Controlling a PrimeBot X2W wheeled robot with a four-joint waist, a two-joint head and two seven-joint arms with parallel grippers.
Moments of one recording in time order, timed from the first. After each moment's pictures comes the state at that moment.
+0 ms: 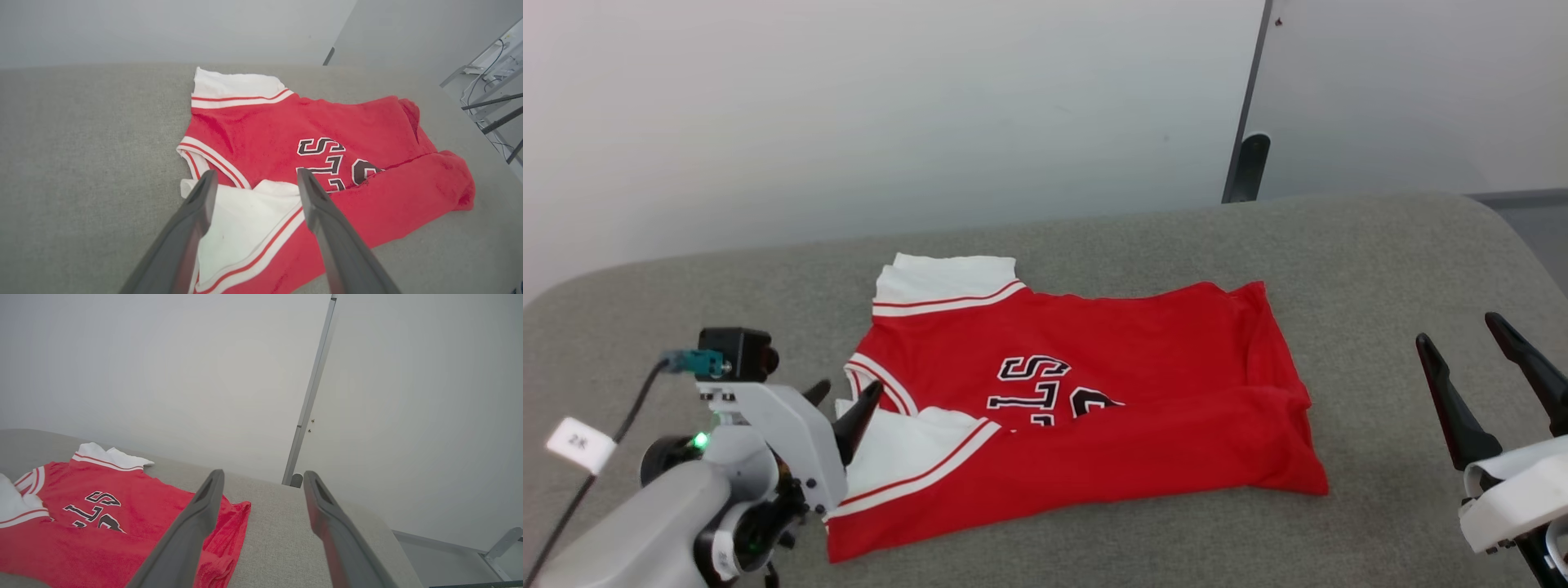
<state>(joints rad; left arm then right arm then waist) -0.57 0.72 -0.89 0.28 -1.23 0.17 0.06 -0.11 -0.44 0.10 -0.04 0.32 0.13 -0.04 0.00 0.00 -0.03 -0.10</state>
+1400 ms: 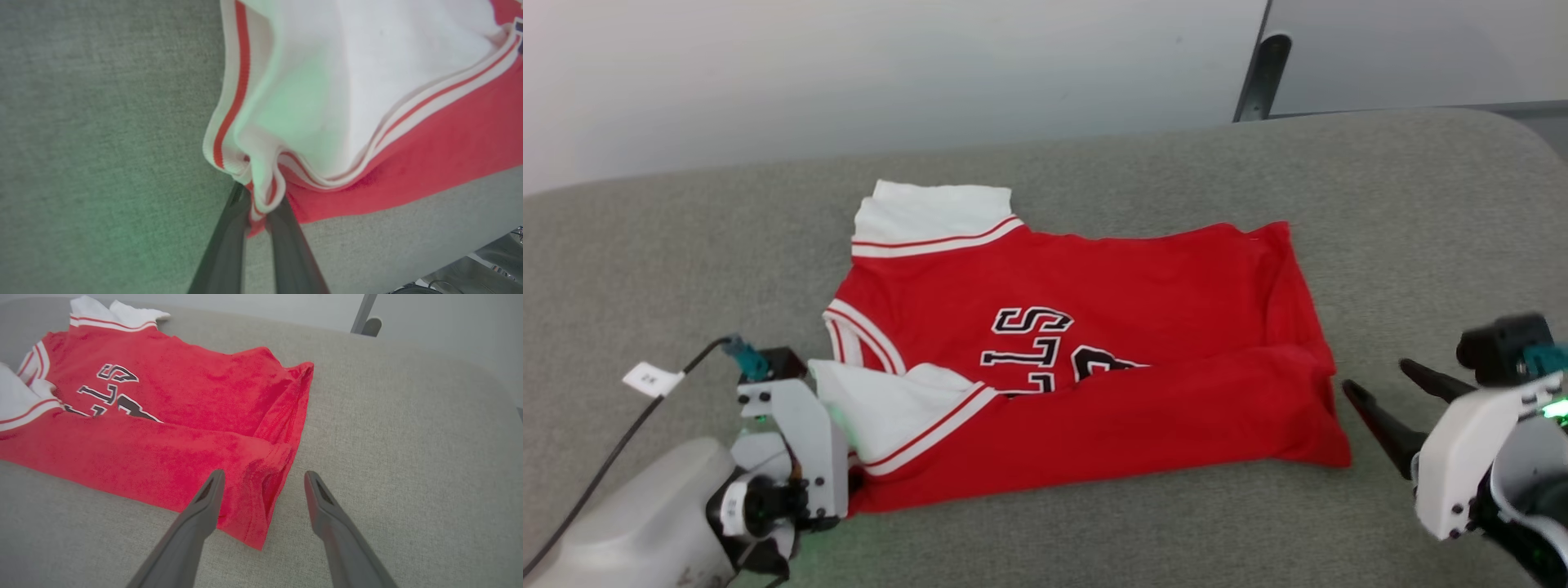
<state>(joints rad) -0.68 0.66 -1.01 0.49 -1.37 0.22 0.59 -0.21 -0.45 0.20 -0.06 0.50 0.13 0.52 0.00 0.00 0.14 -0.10</state>
